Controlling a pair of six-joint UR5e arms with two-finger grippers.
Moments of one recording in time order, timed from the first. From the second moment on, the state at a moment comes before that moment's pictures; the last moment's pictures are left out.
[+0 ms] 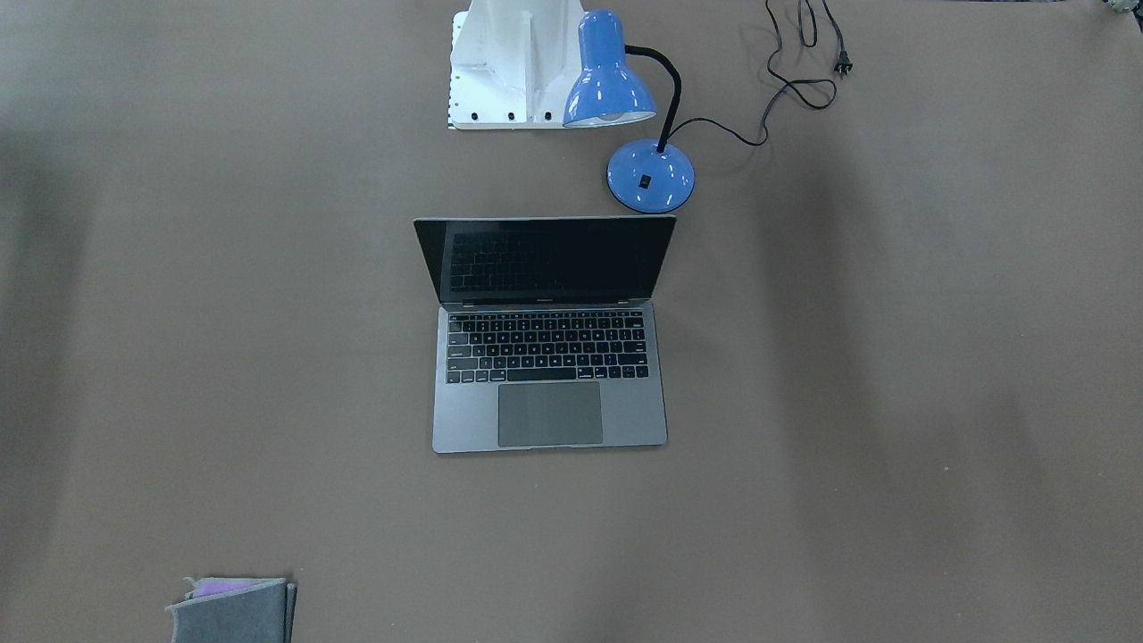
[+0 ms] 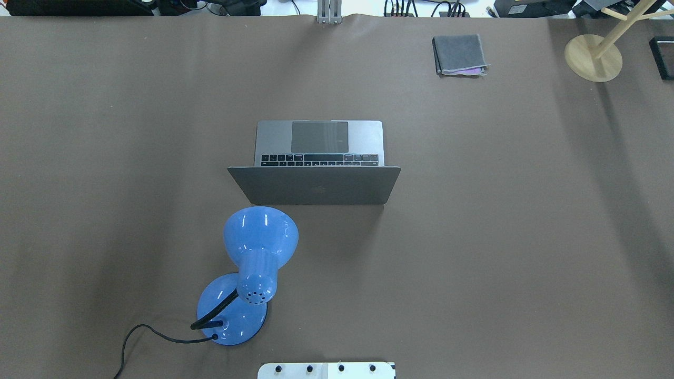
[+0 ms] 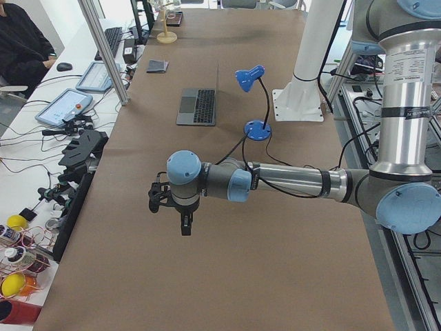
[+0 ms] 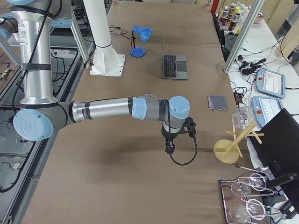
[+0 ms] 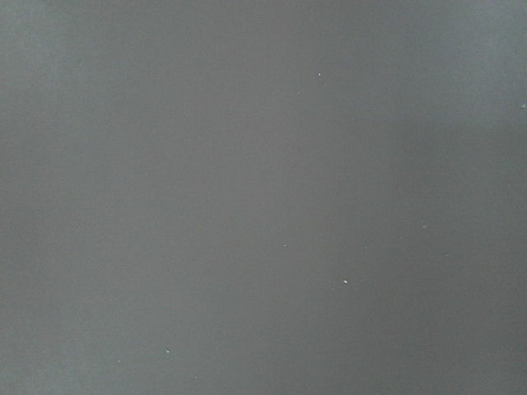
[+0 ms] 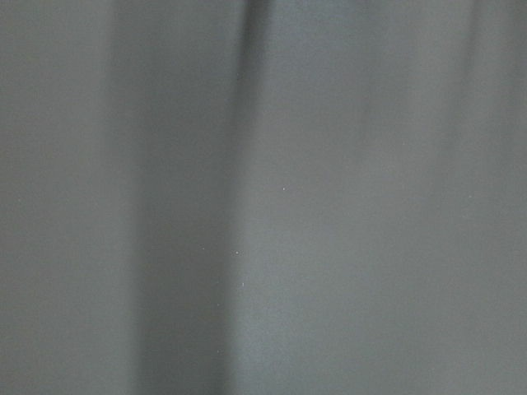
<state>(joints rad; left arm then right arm) -1.56 -1.54 -1.68 -1.65 -2.39 -0.18 1.56 -1.57 1.73 -1.80 2.36 -0.20</state>
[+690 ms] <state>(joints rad) -1.56 -1.54 -1.69 -1.65 -2.39 -0.18 1.56 -1.56 1.73 -1.80 2.37 -0.20</state>
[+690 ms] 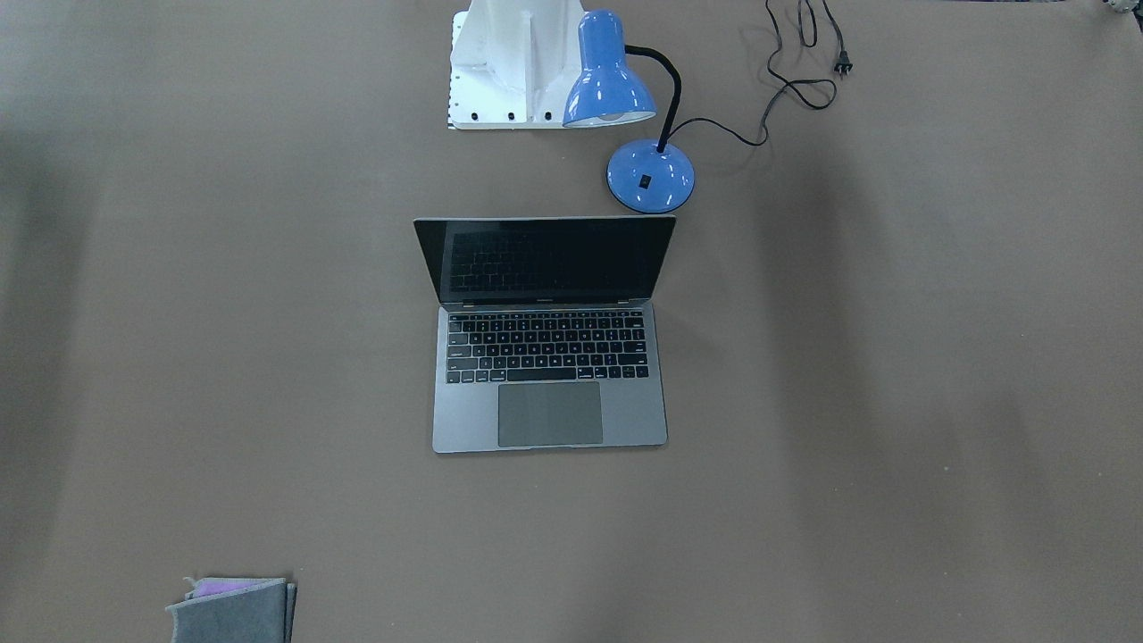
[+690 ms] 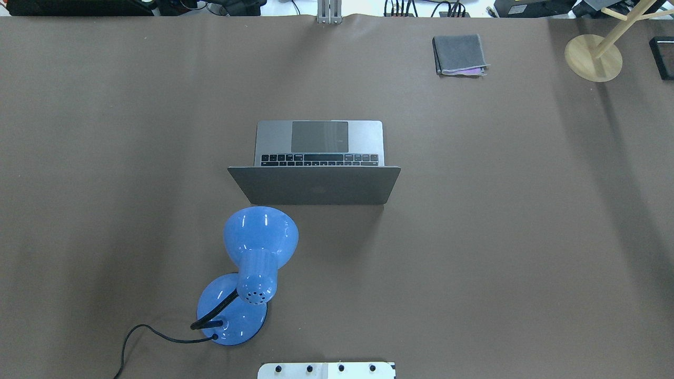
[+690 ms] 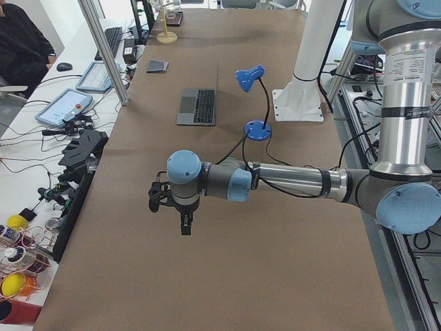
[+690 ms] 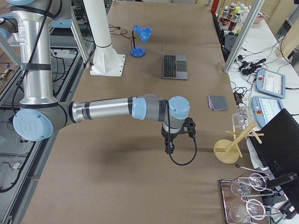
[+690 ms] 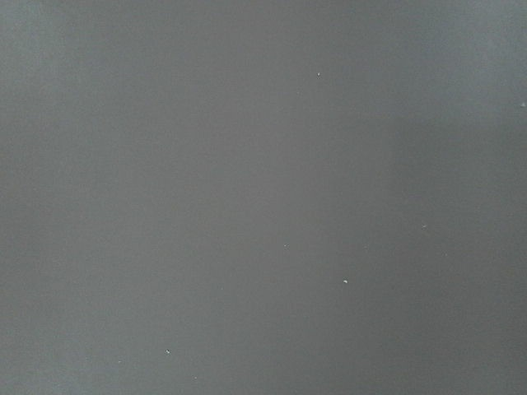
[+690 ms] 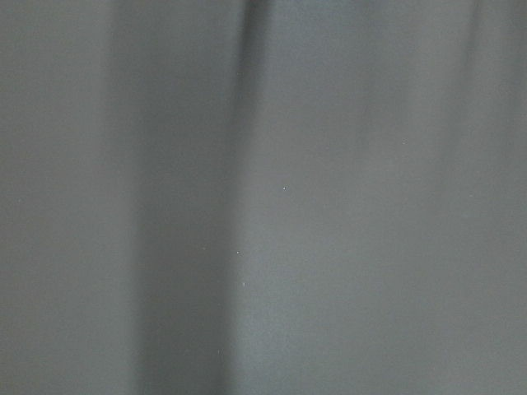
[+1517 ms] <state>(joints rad) -1.39 -1.75 -1.71 -1.65 -2.39 -0.44 1.39 -1.33 1.72 -1.76 2.40 0.14</state>
